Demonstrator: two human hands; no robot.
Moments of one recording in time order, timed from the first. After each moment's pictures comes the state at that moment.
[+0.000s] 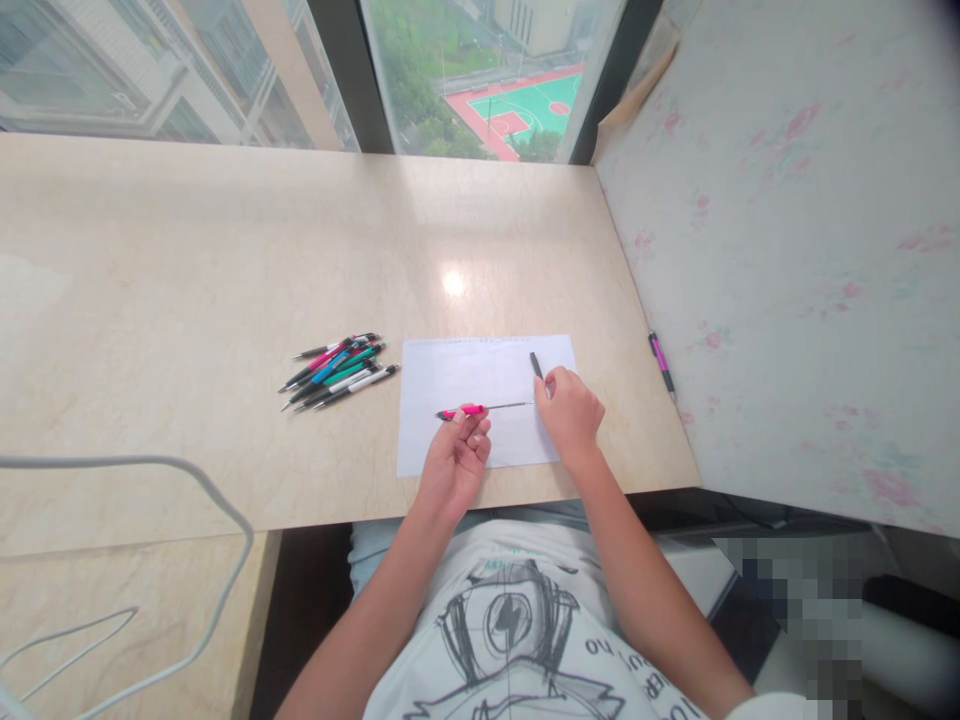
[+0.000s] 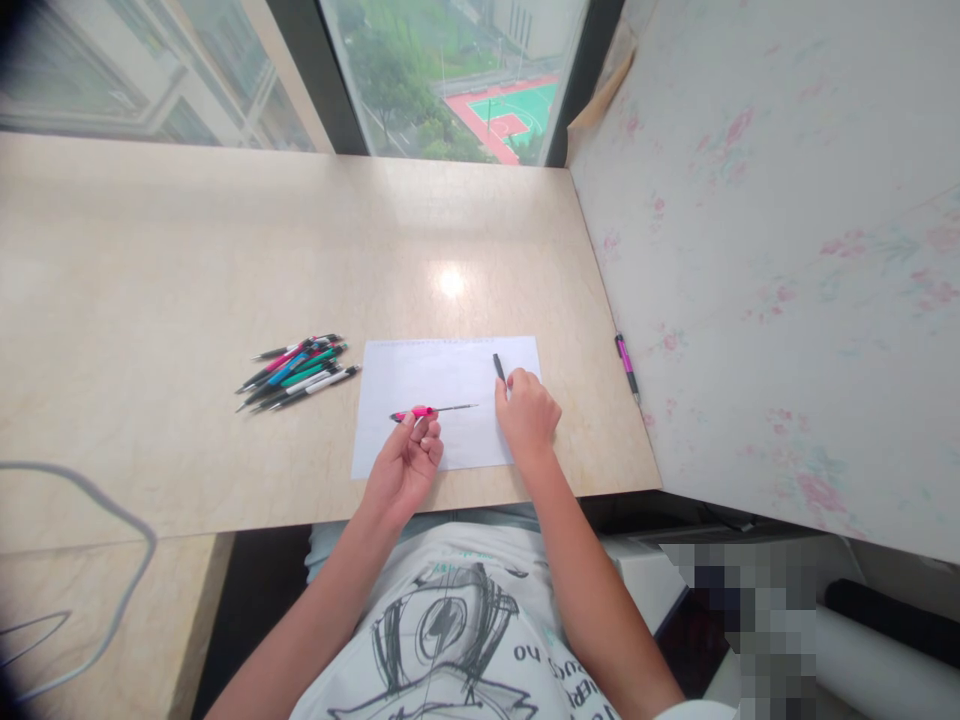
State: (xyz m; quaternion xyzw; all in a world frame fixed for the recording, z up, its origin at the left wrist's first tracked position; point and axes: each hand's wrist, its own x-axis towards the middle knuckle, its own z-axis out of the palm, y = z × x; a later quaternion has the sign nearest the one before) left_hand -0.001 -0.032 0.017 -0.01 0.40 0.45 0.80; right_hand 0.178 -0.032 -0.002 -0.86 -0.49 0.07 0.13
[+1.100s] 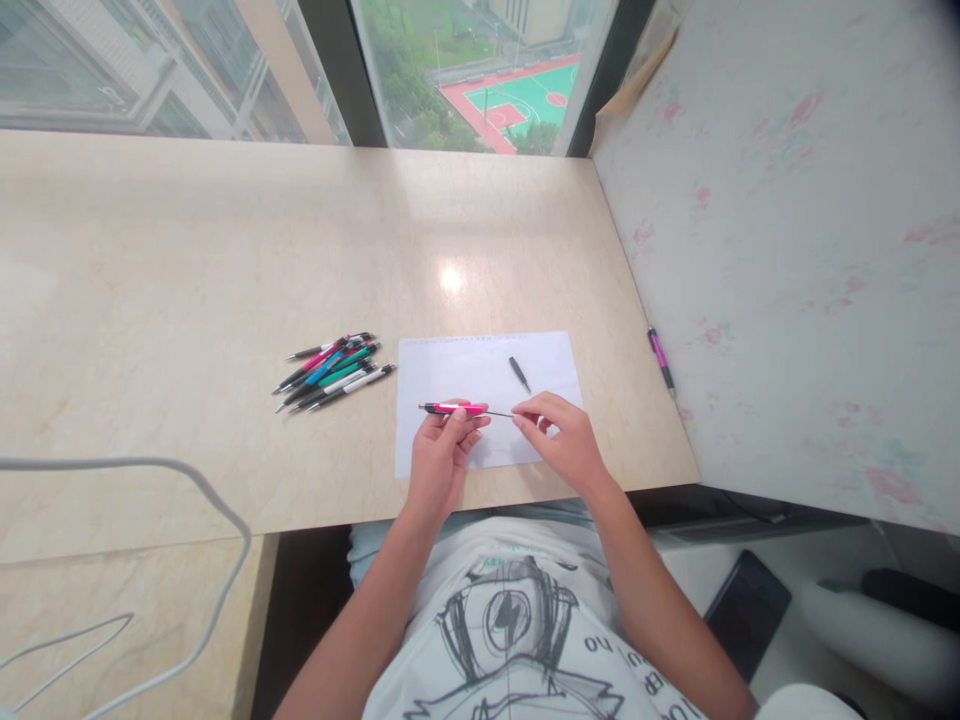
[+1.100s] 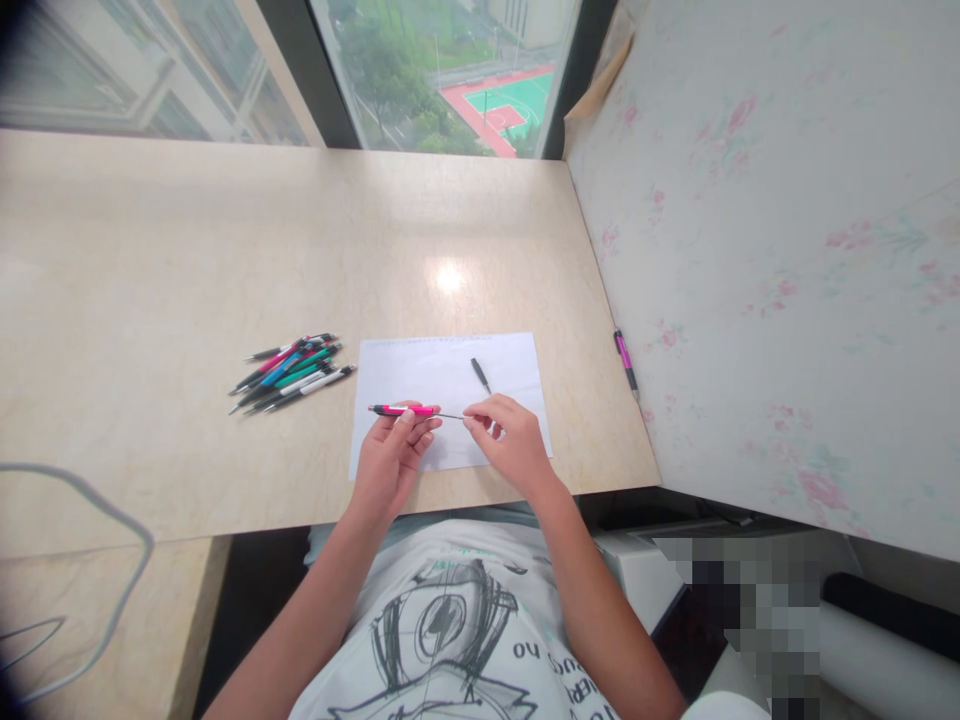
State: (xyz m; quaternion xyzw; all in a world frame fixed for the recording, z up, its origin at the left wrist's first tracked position) left_hand -0.006 -0.028 0.019 0.20 0.46 0.45 0.74; right_hand 0.171 -0.065 0.023 -0.62 -0.59 0.30 0.43
